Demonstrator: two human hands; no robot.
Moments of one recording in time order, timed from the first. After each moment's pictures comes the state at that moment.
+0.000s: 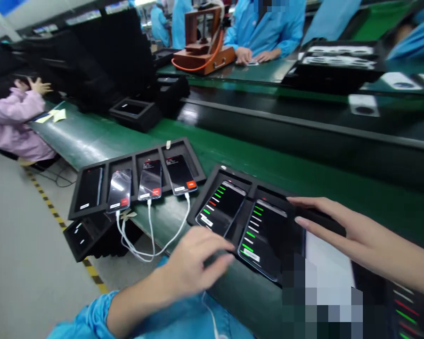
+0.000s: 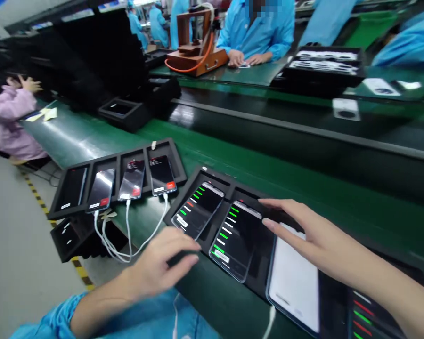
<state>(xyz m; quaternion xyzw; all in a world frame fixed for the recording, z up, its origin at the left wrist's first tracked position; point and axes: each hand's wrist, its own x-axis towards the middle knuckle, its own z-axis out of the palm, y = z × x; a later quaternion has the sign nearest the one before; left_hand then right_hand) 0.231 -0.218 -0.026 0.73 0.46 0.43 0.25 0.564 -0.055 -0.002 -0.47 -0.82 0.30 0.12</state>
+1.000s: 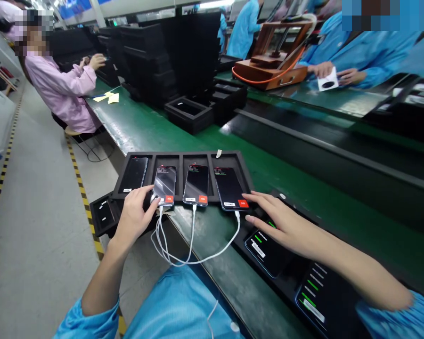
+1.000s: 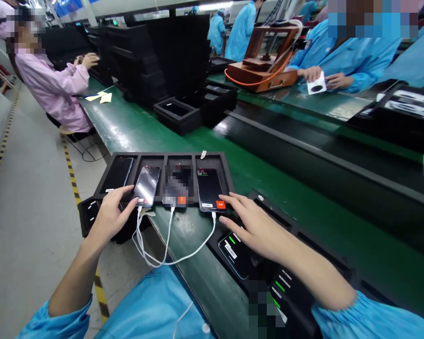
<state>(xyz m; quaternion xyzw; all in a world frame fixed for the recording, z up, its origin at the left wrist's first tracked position) 0.004 -0.272 -0.047 0.52 0.77 0.36 -0.07 0.347 -0.028 -0.008 -0.27 -0.94 0.23 0.04</state>
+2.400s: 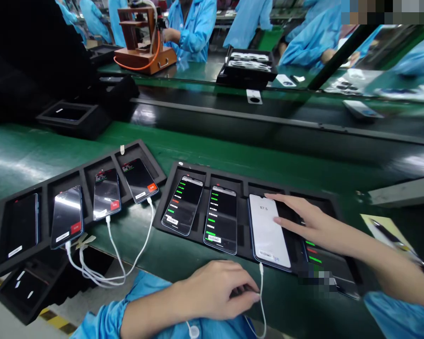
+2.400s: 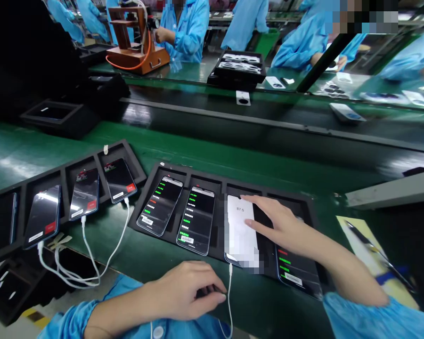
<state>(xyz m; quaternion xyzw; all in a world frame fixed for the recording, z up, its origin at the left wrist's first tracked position) 0.324 -0.213 -0.084 0.81 0.27 0.24 0.46 0.637 -0.104 -0.027 -0.58 -0.77 0.26 0.07</state>
